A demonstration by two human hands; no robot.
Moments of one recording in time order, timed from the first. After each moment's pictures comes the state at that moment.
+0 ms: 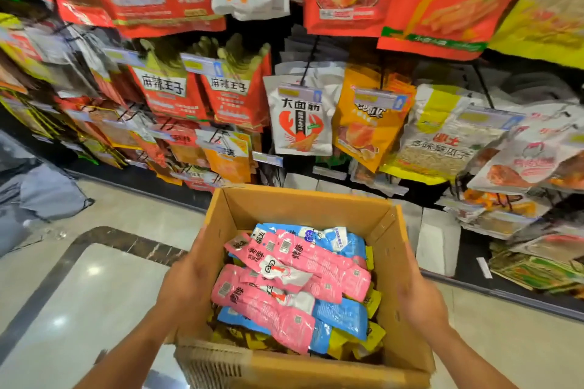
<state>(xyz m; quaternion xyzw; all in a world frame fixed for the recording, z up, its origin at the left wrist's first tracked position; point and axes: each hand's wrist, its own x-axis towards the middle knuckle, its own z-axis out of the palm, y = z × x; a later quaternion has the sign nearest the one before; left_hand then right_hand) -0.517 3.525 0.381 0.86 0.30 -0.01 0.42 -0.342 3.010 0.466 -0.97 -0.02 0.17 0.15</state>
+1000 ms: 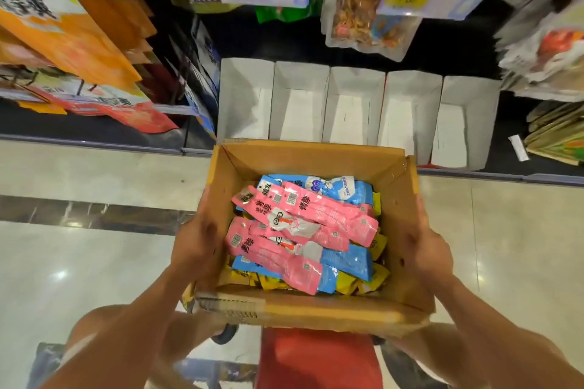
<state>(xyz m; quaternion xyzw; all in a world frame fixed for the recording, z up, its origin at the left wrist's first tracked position) -0.390 3.386 0.091 0.90 0.22 -0.14 0.34 -0.305 2.925 0.090 -0.96 0.06 0.20 0.18</state>
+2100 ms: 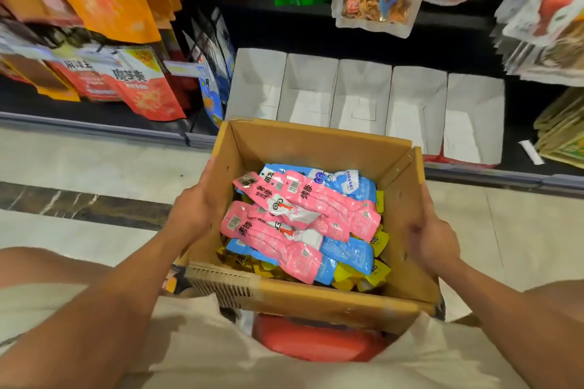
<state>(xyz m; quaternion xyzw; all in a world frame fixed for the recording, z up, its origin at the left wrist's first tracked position) -0.430 3.386 0.007 0.95 0.21 -0.09 0.23 -0.361 2.917 -0.006 -0.98 0.04 0.11 0.17</state>
